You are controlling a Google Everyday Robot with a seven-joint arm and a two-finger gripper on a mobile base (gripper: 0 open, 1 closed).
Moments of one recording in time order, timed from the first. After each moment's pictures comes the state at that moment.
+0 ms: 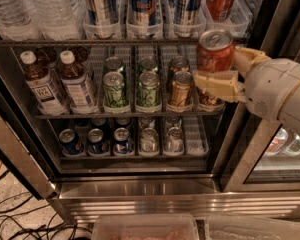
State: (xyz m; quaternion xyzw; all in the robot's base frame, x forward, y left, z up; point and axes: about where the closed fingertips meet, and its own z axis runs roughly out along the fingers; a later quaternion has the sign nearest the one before) arm 0.506 -0.149 1.008 -0.32 0.65 0.07 0.69
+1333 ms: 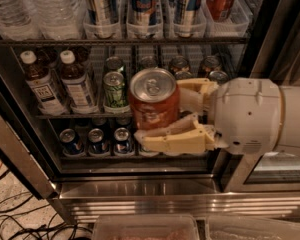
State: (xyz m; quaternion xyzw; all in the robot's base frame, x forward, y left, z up) arm 0.373 -0.022 1.007 -0.51 0.56 0.30 0.58
